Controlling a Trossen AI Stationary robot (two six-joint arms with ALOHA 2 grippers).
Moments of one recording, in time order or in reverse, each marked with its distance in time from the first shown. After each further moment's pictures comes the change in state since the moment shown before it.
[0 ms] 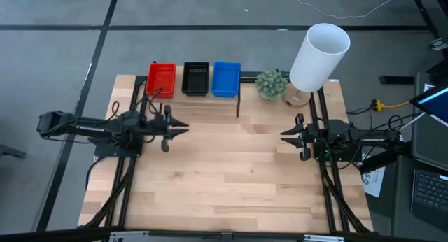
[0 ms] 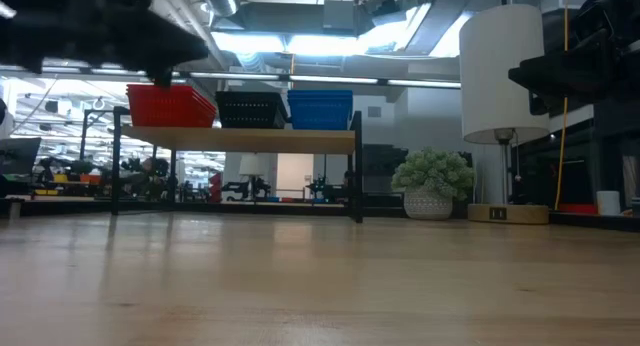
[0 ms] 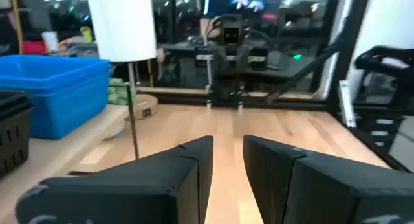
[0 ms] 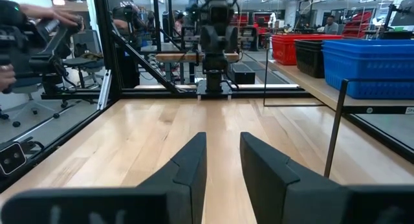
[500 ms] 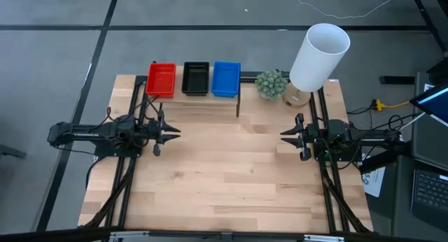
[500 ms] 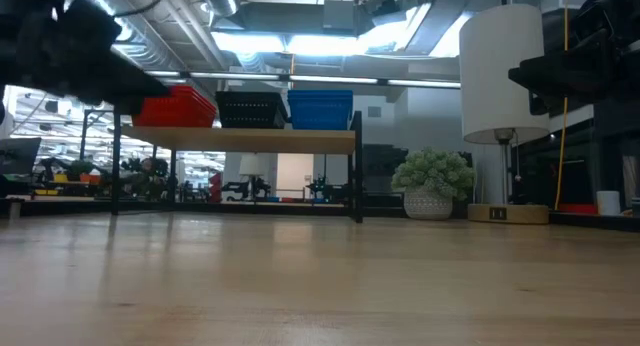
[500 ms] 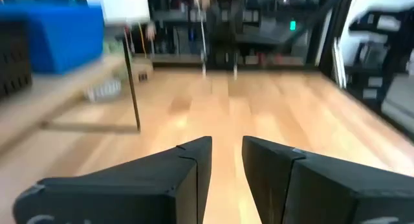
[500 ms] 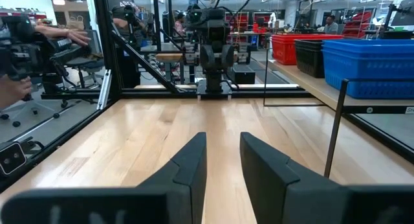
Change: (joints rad) left arm -0.002 -0.464 -0.141 -0.409 0.039 0.024; right arm 0.000 0.000 0.000 0.000 0.000 0.000
